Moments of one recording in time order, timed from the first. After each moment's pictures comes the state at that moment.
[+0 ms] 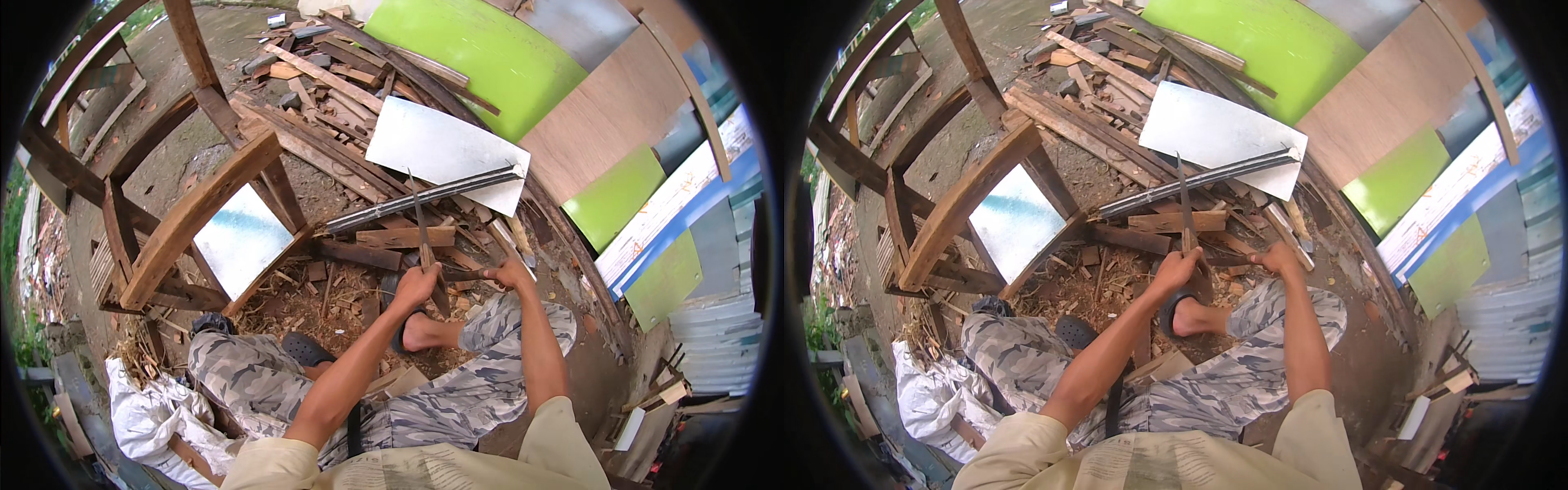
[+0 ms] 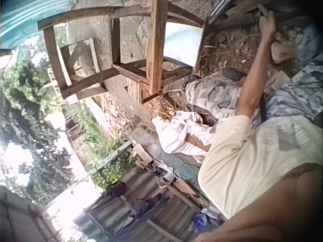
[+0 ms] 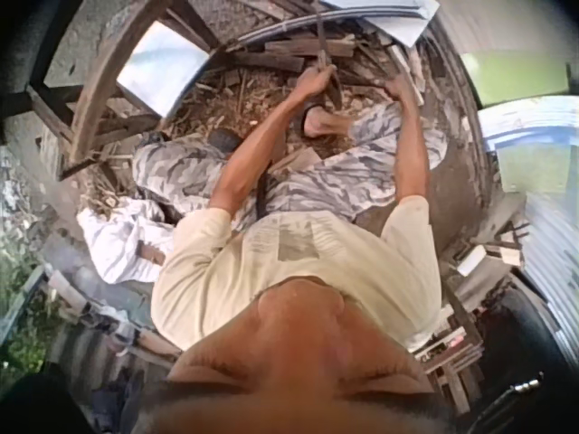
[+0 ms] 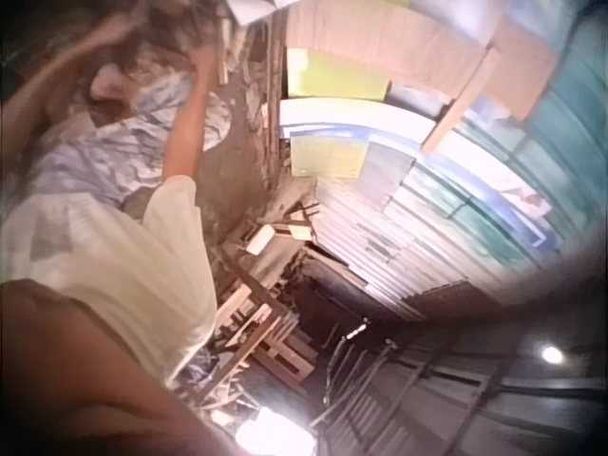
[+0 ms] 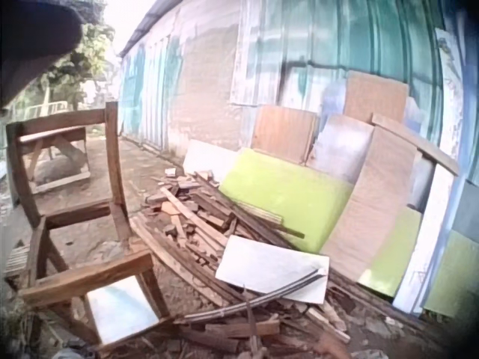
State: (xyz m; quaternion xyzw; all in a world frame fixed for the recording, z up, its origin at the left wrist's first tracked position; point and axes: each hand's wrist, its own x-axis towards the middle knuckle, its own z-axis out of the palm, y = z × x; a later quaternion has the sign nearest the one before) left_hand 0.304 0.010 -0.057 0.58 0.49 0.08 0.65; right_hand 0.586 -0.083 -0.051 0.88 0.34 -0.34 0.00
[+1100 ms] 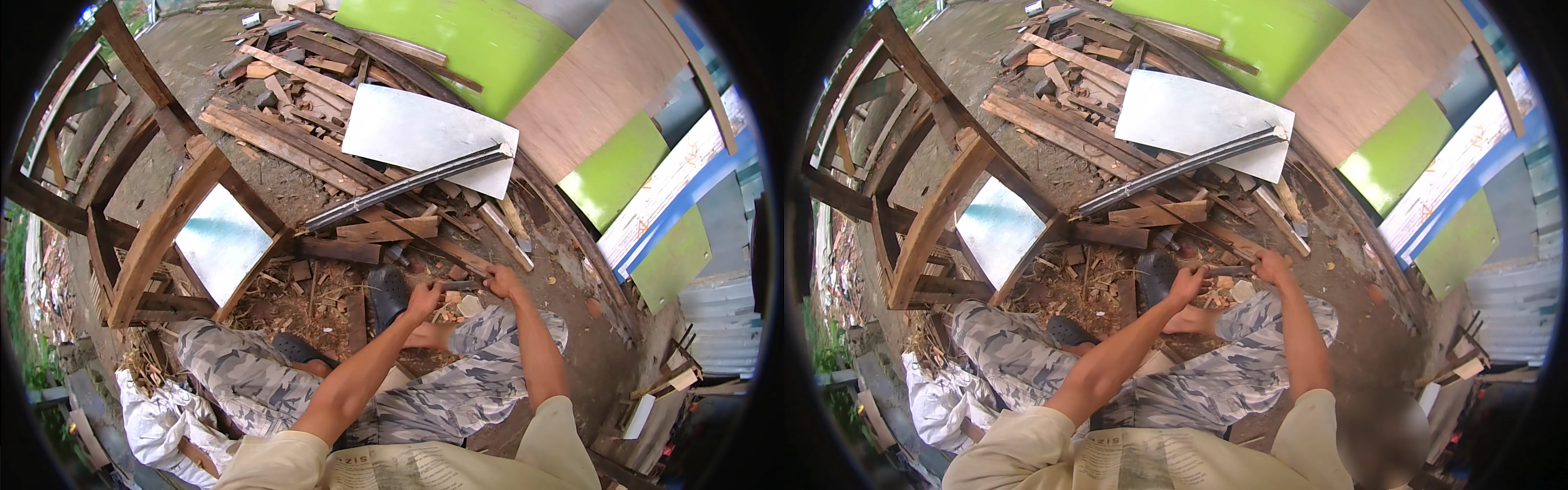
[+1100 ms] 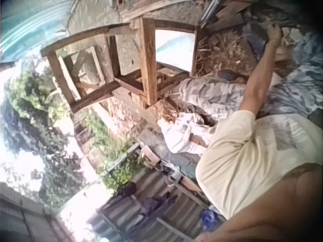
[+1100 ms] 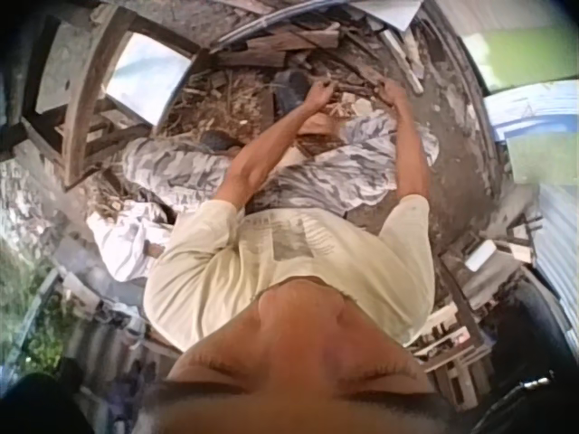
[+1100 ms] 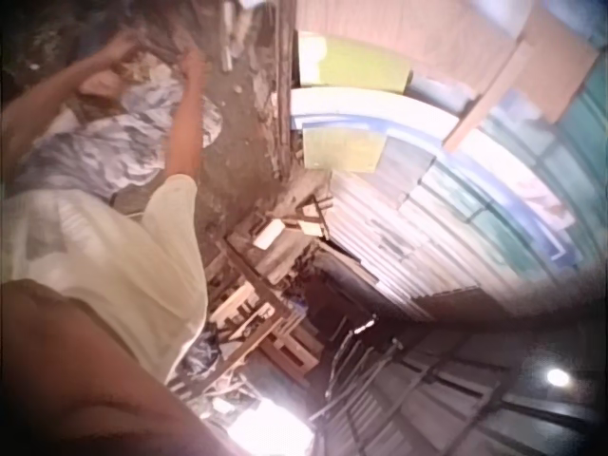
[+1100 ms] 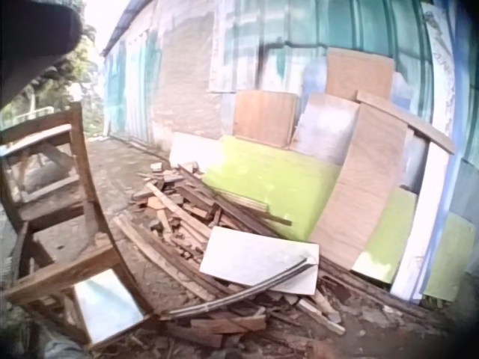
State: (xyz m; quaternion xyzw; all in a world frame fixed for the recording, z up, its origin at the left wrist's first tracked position) left_hand 0.380 -0.070 -0.167 0.42 0.47 0.08 0.78; right_hand 0.628 -0.155 -0.132 0.83 0.46 -0.32 0.01
